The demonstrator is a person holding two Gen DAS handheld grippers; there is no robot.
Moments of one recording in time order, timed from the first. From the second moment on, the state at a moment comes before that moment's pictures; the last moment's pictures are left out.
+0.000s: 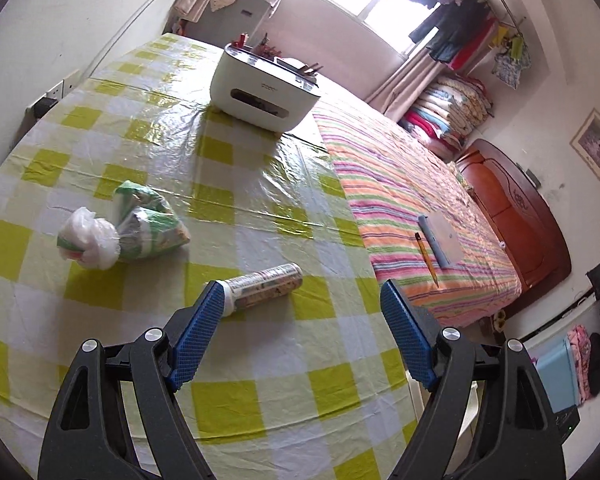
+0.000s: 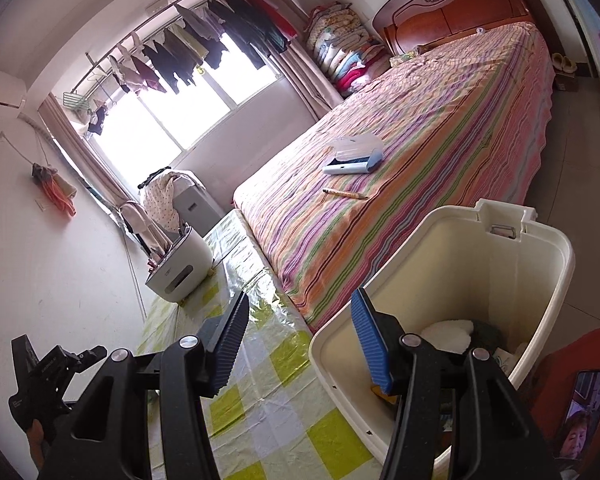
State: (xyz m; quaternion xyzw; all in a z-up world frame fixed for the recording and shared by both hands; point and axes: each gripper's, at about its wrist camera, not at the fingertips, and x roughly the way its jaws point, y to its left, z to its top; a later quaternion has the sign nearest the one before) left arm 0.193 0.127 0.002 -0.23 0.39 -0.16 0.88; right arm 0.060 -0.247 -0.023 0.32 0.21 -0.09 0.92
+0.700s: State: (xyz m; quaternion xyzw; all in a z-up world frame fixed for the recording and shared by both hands) left arm 0.219 0.198 -0.032 -0.23 0.40 -0.08 0.88; right arm 0.100 -0.176 -0.050 0.25 0.27 -0.04 0.93
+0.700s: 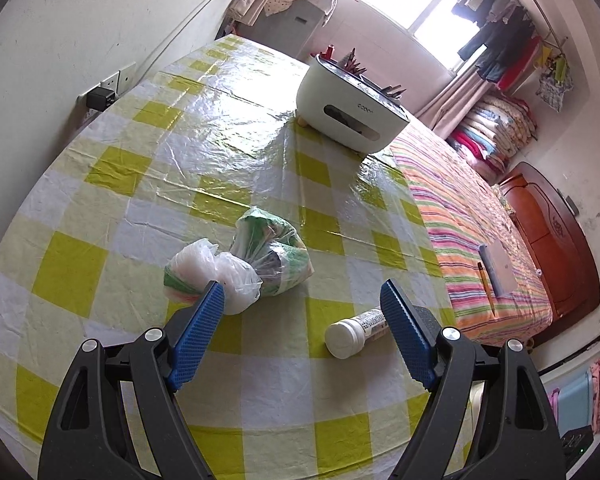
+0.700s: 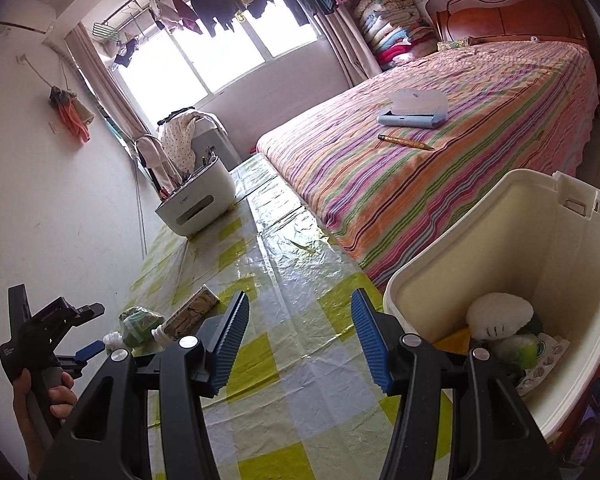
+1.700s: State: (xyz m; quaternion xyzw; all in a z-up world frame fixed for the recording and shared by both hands) left arm 0.234 0.211 -0.035 -0.24 0.40 -0.08 0.88; right arm 0.169 -0.137 -0.053 0.24 0.35 0.03 0.91
